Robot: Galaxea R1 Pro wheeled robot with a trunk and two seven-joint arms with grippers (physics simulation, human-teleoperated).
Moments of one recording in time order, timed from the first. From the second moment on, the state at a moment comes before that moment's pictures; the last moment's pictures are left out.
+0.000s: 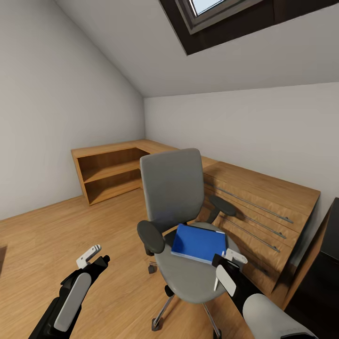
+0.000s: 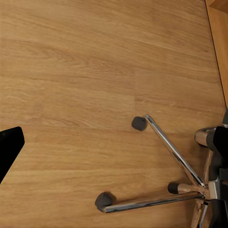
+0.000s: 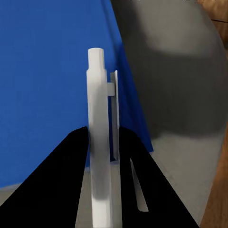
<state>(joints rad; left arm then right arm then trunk) -0.30 0.04 0.00 -1.28 0.84 0.42 0.64 -0.68 0.06 0.09 -0.43 -0.51 0.09 -0.42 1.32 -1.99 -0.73</state>
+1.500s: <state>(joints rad) -0.28 0.05 -0.06 -1.28 0.83 0.42 0.63 -0.68 0.05 0.10 -0.44 -0.51 0.09 -0.42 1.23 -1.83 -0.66</state>
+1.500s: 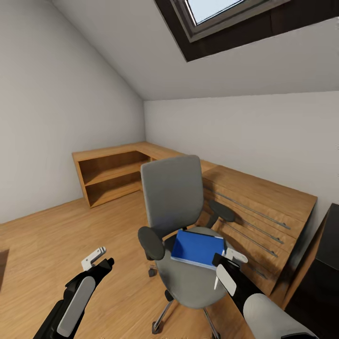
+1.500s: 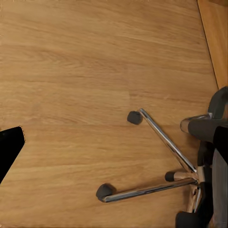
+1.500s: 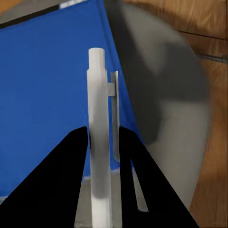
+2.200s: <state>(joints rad) -0.28 0.05 -0.06 -1.28 0.83 0.42 0.63 -0.49 0.06 0.11 -0.95 -0.35 0.11 -0.48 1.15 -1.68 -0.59</state>
